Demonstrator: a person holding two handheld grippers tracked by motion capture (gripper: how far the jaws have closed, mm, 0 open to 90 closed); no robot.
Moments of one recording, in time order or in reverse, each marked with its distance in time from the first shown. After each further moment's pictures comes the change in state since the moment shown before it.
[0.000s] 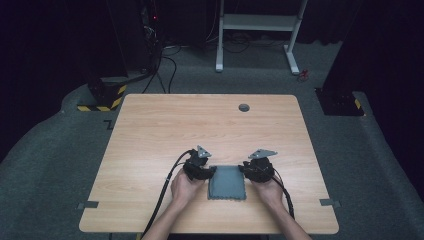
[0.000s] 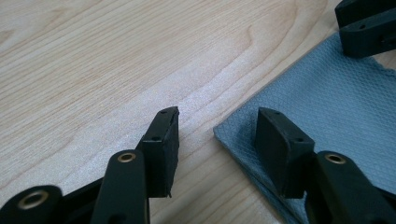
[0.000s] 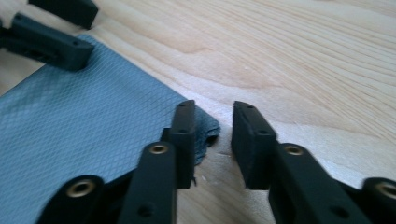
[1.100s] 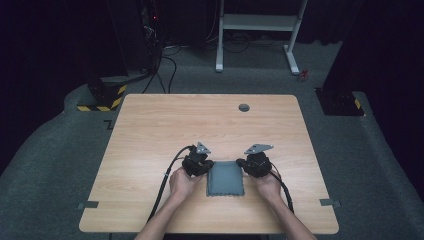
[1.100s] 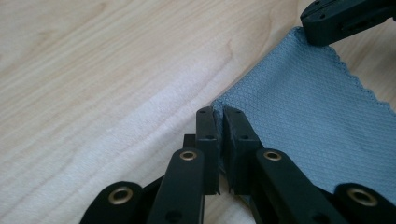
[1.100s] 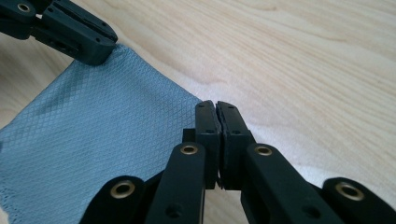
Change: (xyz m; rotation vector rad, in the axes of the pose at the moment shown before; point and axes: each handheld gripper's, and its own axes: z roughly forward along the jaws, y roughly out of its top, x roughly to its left) left arm 0.010 0.013 -0.010 -0.005 -0.079 0.038; right arm 0.003 0.023 -0.002 -0.005 0.031 -0.059
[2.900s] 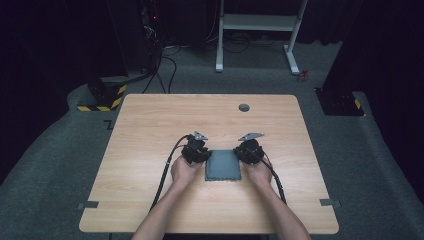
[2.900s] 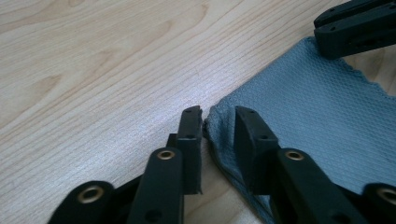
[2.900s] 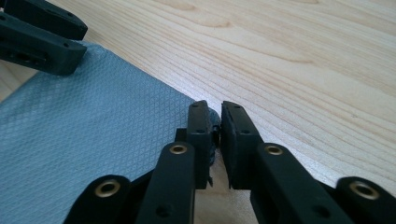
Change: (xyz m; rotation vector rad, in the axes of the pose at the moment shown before) left arm 0.037 0.014 0.024 -0.019 0.066 -0.086; right arm -0.021 0.026 0.041 0.024 -0.108 0.068
